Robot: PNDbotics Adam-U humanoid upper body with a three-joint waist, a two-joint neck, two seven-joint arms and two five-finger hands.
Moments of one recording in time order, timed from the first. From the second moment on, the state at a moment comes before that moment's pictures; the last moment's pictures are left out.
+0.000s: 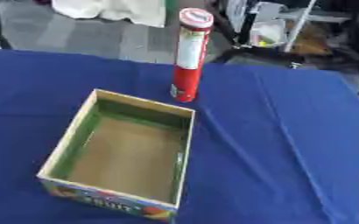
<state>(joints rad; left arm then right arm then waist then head) -0.07 0.22 0.00 -1.98 0.14 0.00 -0.33 -1.00 -0.72 -0.19 -1.89 0.35 0.40 0.05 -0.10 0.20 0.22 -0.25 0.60</state>
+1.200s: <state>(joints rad) -0.08 0.22 0.00 -1.98 0.14 0.00 -0.33 -1.05 -0.55 -0.15 -1.55 0.60 0.27 0.26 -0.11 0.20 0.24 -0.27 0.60</state>
